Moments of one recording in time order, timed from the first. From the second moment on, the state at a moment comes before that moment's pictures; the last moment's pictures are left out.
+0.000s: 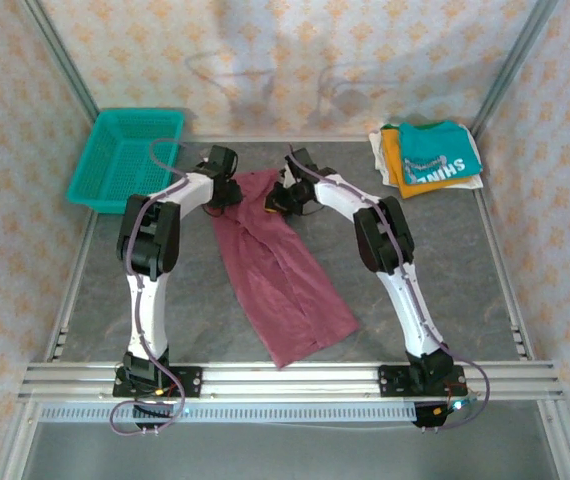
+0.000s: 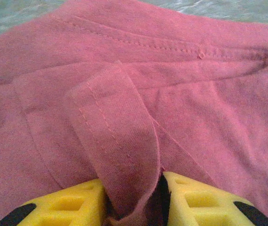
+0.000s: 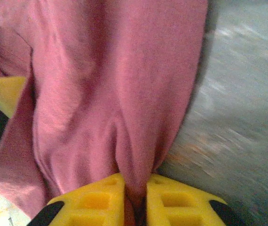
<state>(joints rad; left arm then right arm) -0.19 2.19 1.63 -0.49 -0.09 -0.51 0.50 2.48 2.00 -0.53 -0.55 0.71</state>
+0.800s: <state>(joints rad) -0.29 1.95 1.43 -0.33 0.00 -0.49 0.28 2.18 1.48 -0.15 -0.25 0.92</state>
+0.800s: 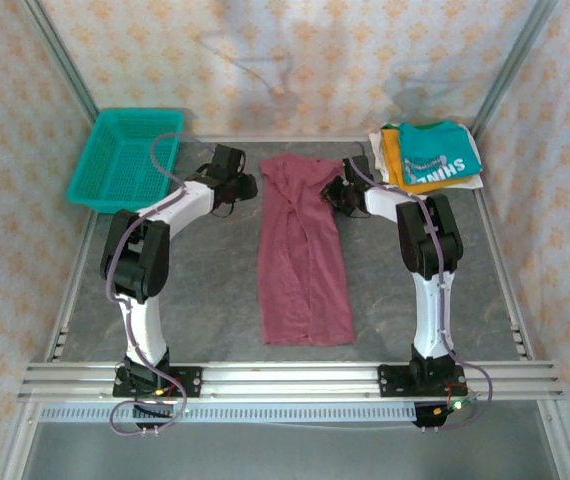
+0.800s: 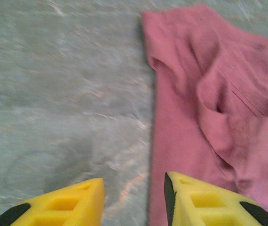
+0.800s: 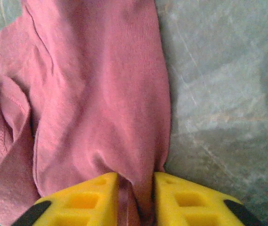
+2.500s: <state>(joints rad) -0.39 2.13 1.64 -0.48 -0.18 -0.47 0.31 2.15 1.42 -0.17 -0.23 0.85</state>
